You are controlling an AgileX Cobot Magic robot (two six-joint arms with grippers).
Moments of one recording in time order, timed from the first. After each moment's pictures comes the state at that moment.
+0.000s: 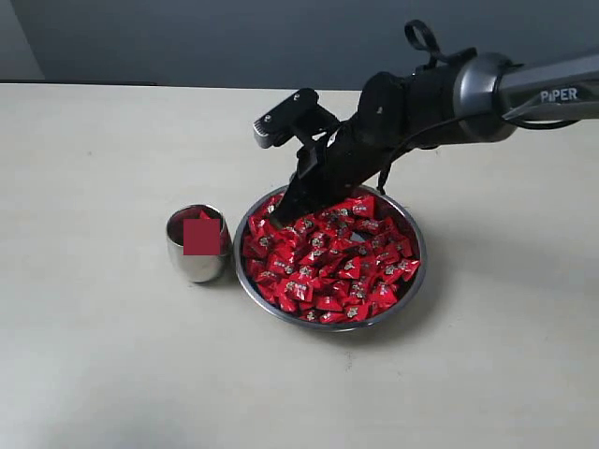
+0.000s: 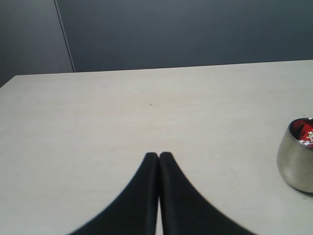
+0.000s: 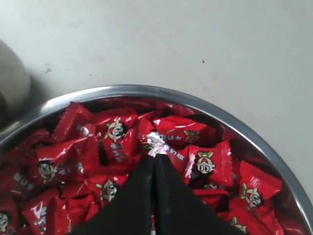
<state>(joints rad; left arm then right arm) 0.12 0.00 0.00 0.05 0.29 -0.02 0.71 2.03 -1.29 0.39 0.40 -0.63</state>
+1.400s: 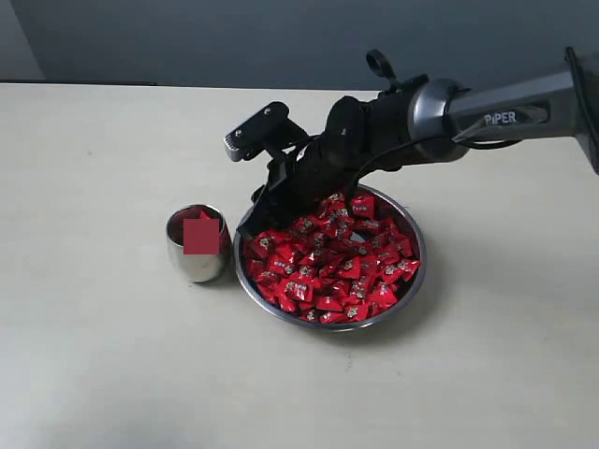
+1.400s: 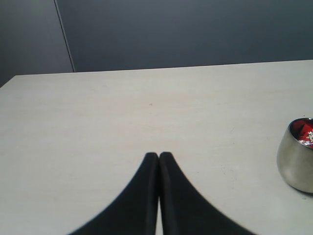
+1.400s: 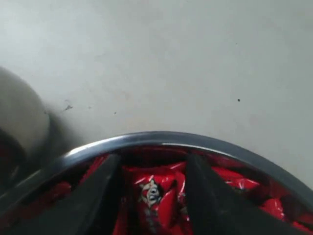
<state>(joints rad) 0.12 0.00 0.00 0.05 0.29 -0.02 0.77 2.12 -1.34 0.48 0.30 -0.69</state>
